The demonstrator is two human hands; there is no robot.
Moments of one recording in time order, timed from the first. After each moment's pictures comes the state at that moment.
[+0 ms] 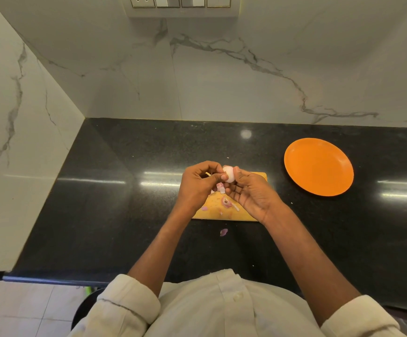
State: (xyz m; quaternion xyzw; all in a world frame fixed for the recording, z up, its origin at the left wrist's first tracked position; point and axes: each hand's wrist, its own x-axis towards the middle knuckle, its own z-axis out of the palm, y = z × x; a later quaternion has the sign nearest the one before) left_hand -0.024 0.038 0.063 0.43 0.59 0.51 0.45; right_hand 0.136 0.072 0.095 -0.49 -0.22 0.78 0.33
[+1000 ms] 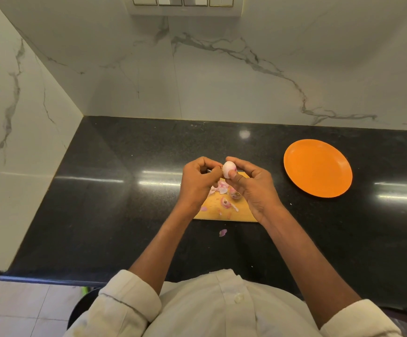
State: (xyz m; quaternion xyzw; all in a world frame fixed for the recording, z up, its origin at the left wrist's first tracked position) left_hand -0.021 0.043 0.069 0.38 0.60 0.54 0.45; right_hand 0.136 0.073 0.095 -0.51 -0.42 0.65 0.38
